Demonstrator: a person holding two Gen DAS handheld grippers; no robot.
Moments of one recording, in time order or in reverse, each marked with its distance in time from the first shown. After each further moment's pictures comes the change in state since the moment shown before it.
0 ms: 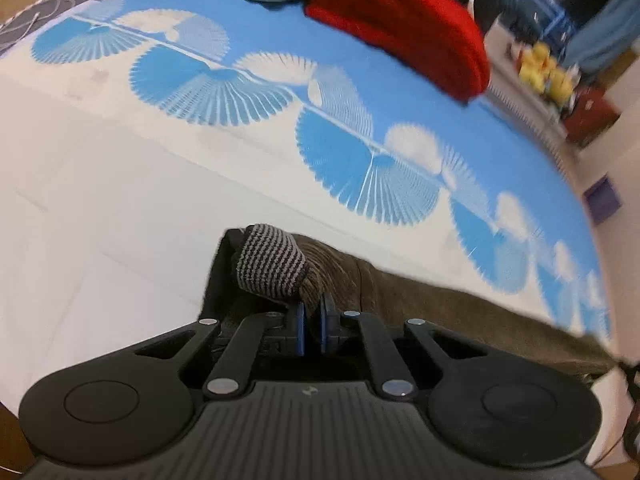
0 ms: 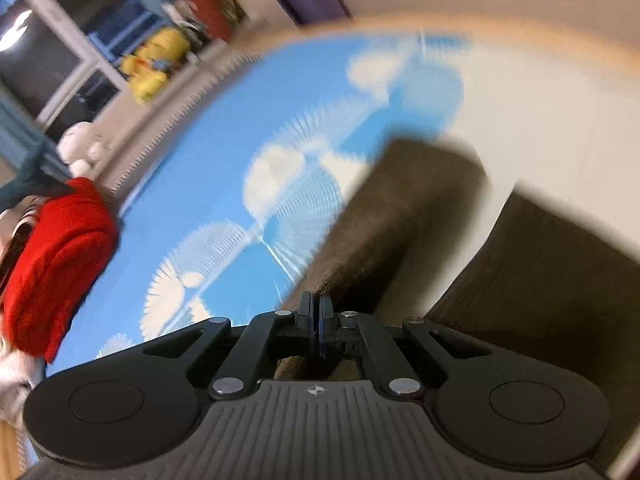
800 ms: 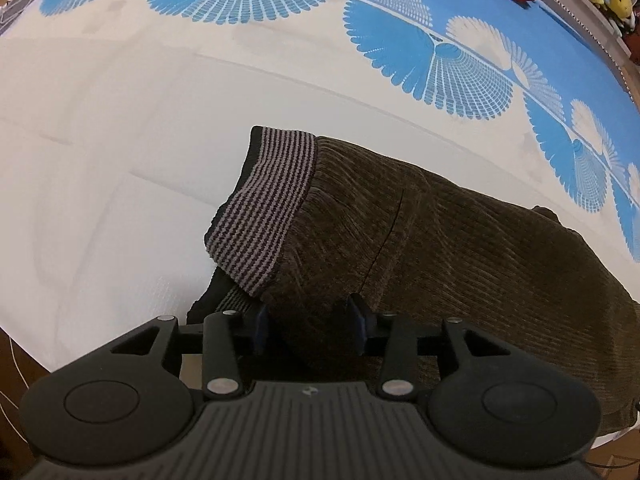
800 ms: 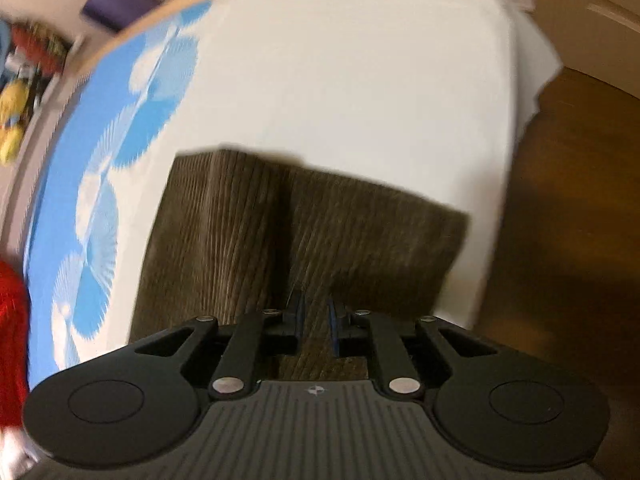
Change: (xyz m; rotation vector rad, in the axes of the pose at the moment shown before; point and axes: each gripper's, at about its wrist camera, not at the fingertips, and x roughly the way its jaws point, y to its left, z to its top) left arm 0.058 -0.010 -0.024 0.078 0.276 0.233; right arm -0.024 -0.224 0.005 0.356 0.202 -0.237
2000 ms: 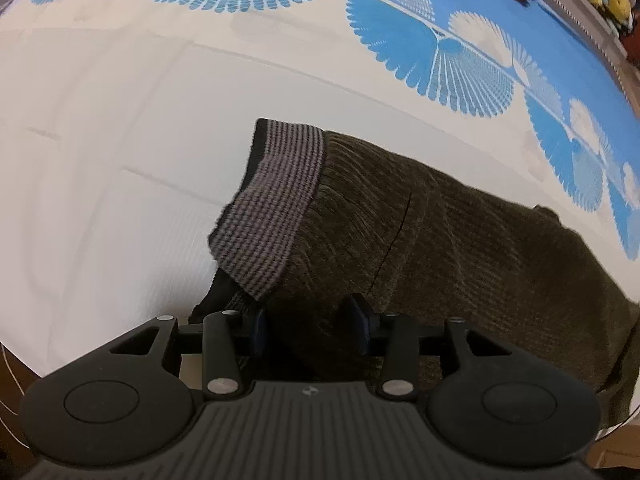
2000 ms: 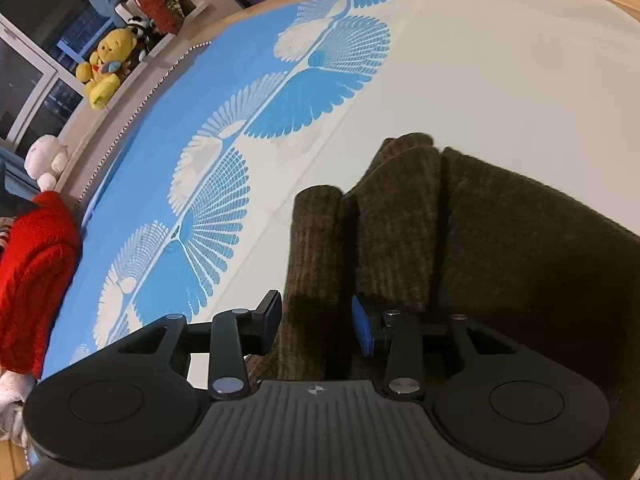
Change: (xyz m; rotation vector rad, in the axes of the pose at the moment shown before) left arm 0.008 0.016 0.004 -0.024 0.021 -0.045; right arm 0.063 0.139 -0.030 -0.235 -0.097 0.209
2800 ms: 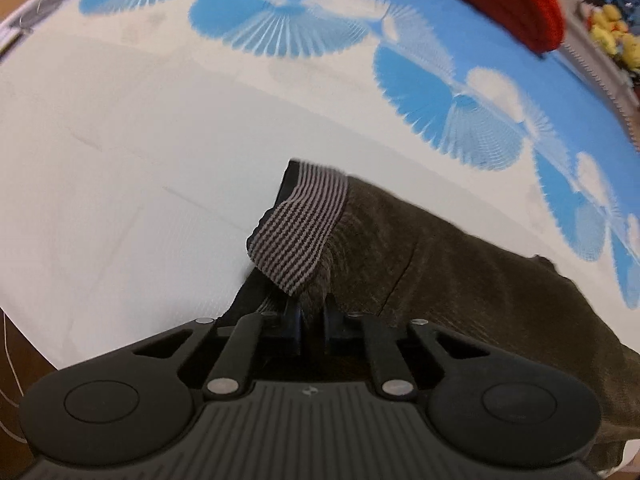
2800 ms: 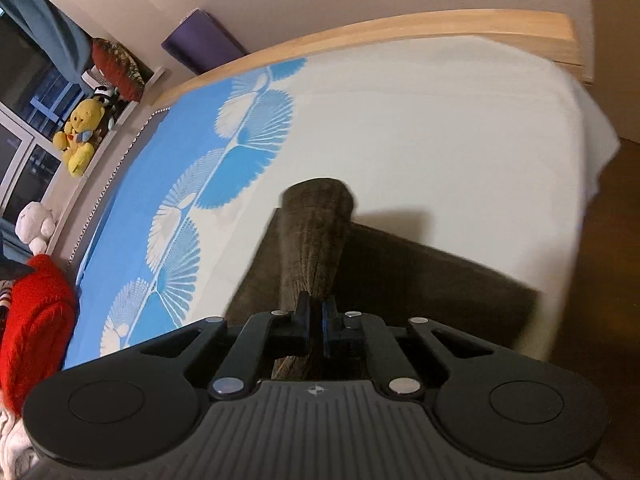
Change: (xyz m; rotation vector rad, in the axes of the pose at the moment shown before) left arm -0.033 0.004 -0.012 -0.071 -0.143 0.039; right arm -0.129 -0.095 0.000 0.129 -0.110 -0.050
